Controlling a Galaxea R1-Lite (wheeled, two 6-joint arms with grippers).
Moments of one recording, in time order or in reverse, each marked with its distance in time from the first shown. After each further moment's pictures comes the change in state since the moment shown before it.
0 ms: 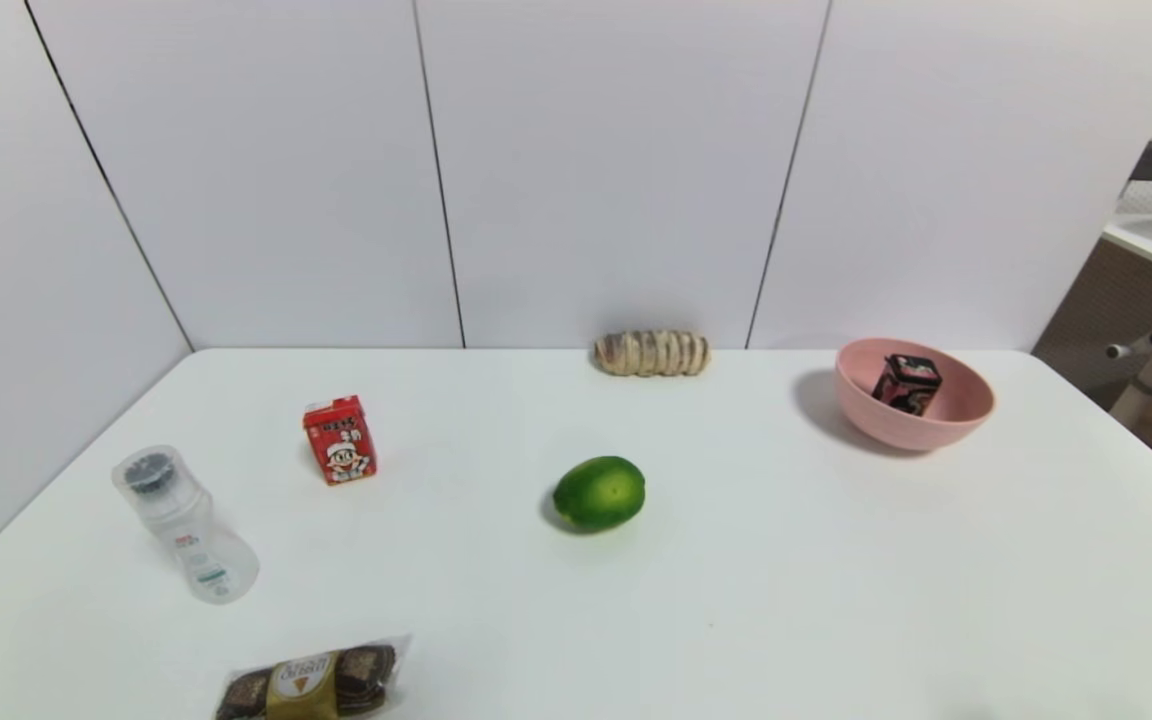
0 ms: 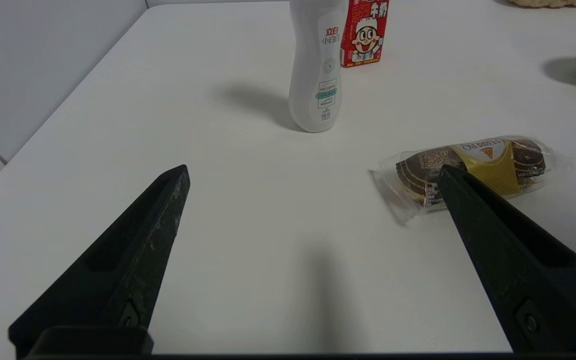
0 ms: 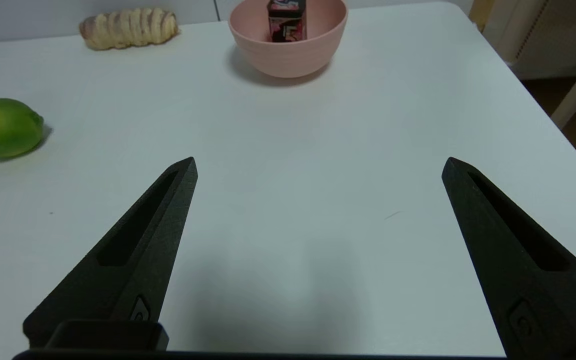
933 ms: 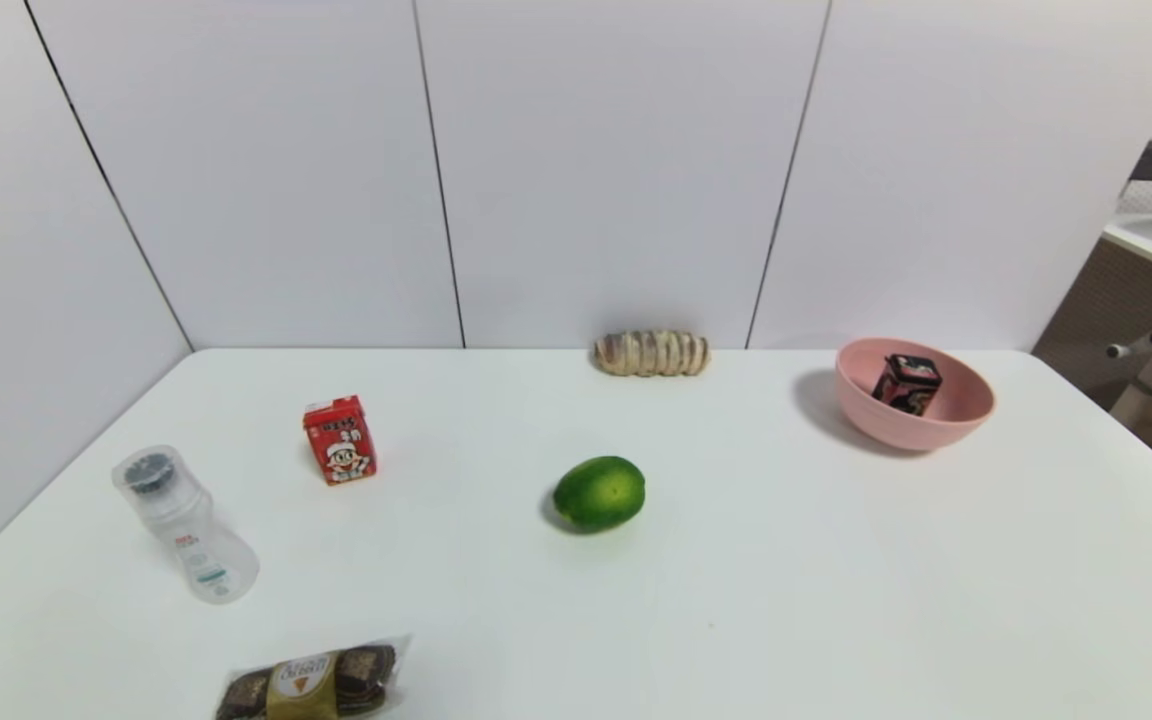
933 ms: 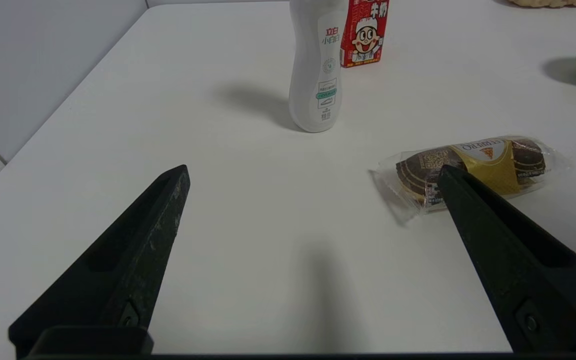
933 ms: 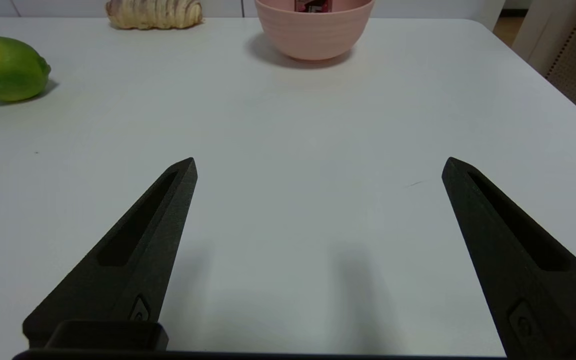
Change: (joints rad) left arm 0.000 0.000 0.000 0.000 0.000 0.000; right arm -0.014 -0.347 0.304 -0.083 0.076 -0.072
